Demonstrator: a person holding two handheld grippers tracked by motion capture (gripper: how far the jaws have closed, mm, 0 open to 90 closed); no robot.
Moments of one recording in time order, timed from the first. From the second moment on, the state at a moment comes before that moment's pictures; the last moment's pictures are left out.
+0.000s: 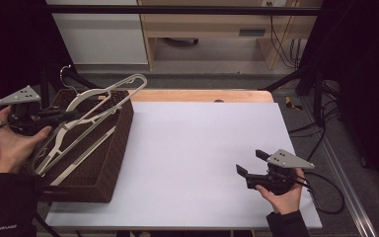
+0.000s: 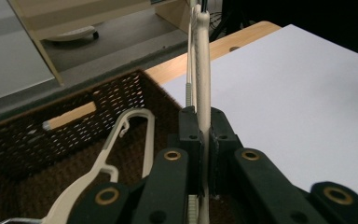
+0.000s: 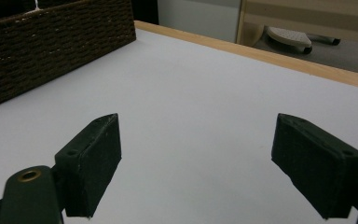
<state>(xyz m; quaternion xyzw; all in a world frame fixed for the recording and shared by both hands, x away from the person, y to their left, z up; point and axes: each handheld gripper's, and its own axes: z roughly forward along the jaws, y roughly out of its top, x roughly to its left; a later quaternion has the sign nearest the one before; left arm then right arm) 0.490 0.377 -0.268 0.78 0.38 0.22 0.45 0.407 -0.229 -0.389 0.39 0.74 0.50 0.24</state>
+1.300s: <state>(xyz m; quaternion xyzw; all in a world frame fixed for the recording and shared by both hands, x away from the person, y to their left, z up) 0.508 0.441 -0.376 0.75 0.53 0.17 0.35 0.405 -0.240 -0.384 0.39 0.73 0.50 0.24</state>
